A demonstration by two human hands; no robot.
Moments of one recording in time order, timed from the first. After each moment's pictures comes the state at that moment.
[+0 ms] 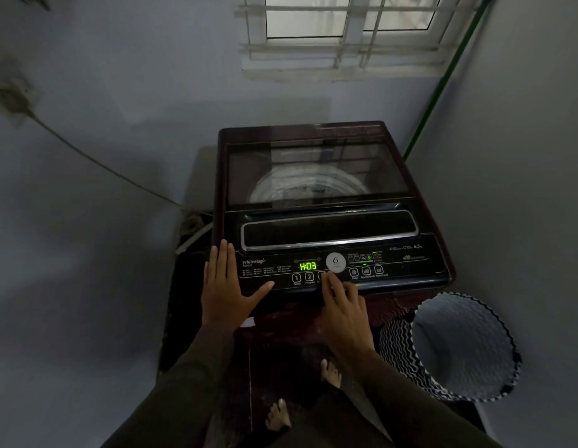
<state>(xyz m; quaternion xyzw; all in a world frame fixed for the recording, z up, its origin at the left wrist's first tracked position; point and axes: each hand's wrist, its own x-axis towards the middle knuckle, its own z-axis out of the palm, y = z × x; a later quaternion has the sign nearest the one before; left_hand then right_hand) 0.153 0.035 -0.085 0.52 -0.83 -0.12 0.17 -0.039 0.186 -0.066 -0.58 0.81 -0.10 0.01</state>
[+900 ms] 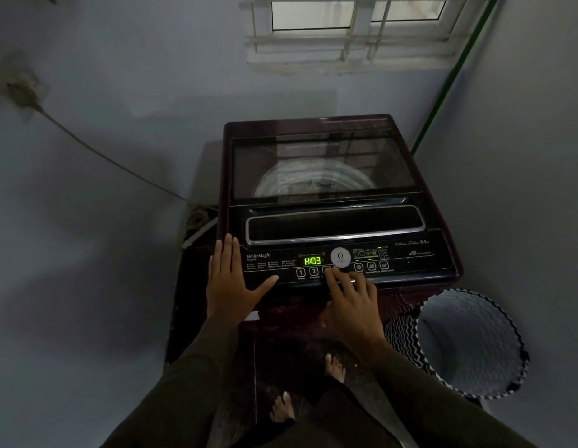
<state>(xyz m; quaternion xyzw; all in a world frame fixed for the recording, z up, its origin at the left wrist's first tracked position) 0.153 0.036 -0.083 0.52 -0.83 -0.13 0.16 -0.054 0.187 -0.064 -0.61 0.79 -0.07 0.00</state>
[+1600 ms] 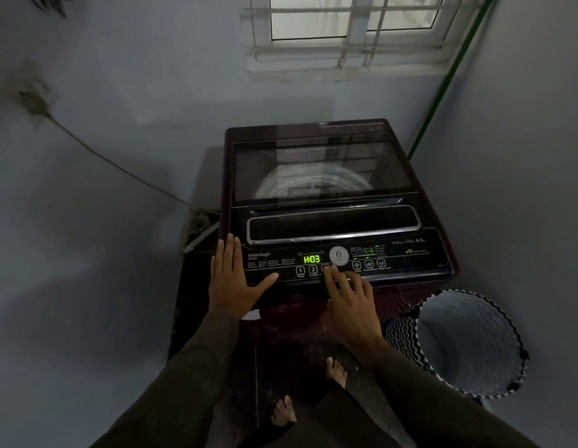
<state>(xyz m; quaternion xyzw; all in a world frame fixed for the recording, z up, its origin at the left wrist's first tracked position) 0.154 0.036 -0.078 0.52 -0.82 -0.18 0.14 -0.049 0.193 -0.060 -0.62 0.79 -0.04 0.02</state>
